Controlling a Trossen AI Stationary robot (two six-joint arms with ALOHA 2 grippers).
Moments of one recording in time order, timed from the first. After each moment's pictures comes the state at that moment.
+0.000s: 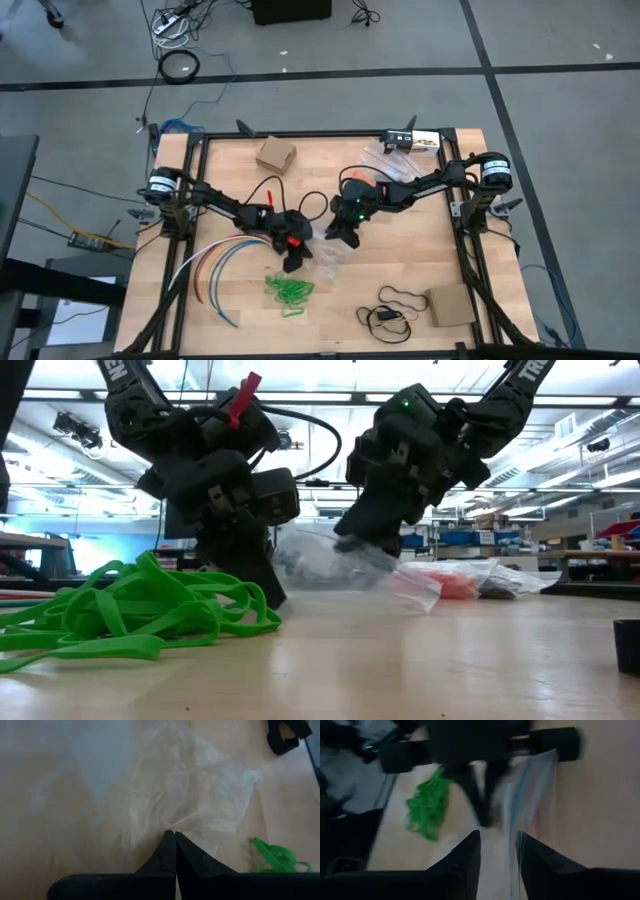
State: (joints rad) left arm -0.06 1.82 0.75 0.28 0.28 -0.37; right arm -0.08 1.76 0.83 0.32 -0.45 0.36
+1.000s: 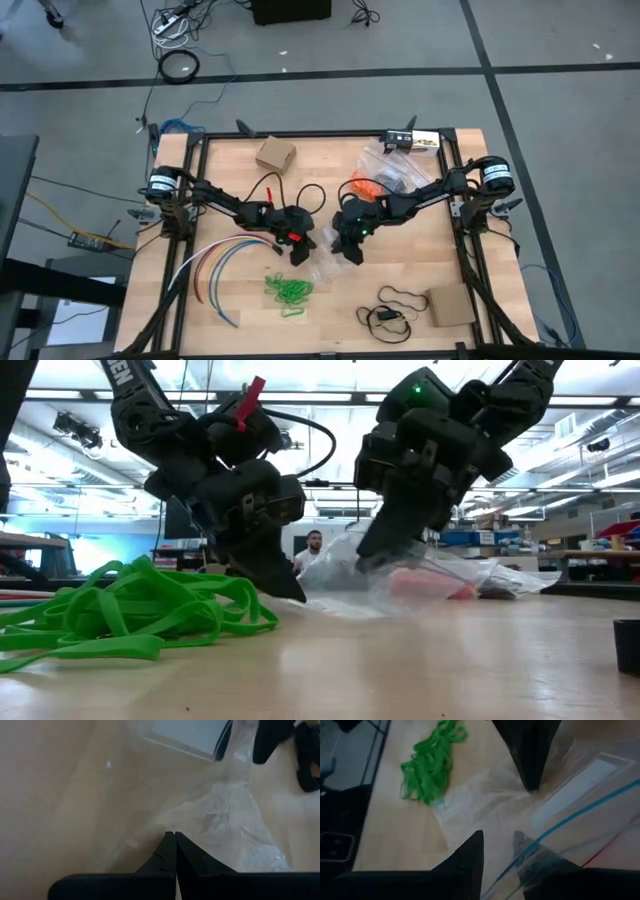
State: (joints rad) left arm -0.03 1.82 0.75 0.33 0.17 -0.46; right arm 0.05 1.76 0.83 0.21 -0.32 0.39
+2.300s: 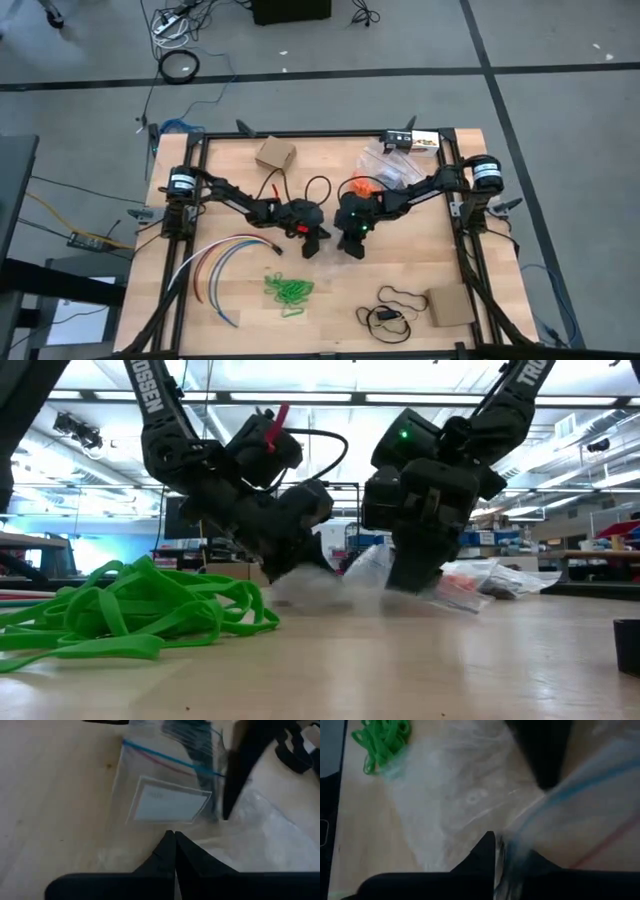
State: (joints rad) left arm 0.04 1.98 0.81 0.54 0.14 -0.29; right arm -0.02 1.83 0.83 0.09 -0.42 0.36
